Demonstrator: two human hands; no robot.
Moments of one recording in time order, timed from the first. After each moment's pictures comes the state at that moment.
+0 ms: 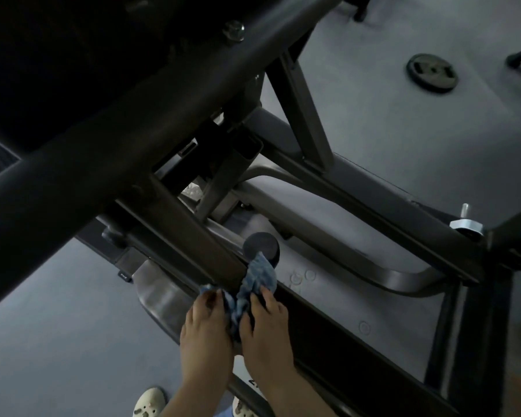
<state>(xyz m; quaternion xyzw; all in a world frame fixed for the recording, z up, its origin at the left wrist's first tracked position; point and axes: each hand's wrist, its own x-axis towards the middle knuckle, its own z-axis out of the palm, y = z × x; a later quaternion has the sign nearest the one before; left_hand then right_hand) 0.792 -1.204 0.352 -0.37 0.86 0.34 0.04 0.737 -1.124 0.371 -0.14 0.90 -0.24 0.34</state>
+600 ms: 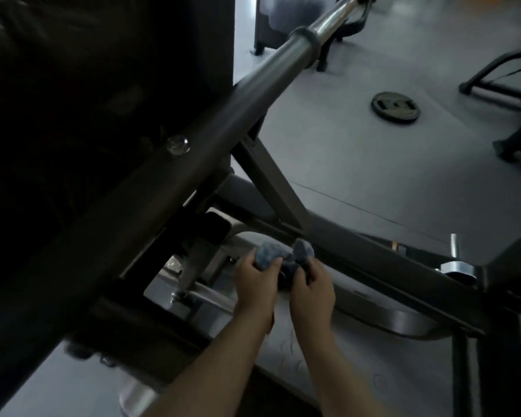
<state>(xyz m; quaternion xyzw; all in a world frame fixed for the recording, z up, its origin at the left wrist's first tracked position) 0.566 -1.213 0.403 -0.40 0.64 0.65 -0.07 0.563 -1.138 0.404 0.10 0.84 -0.53 0.05</state>
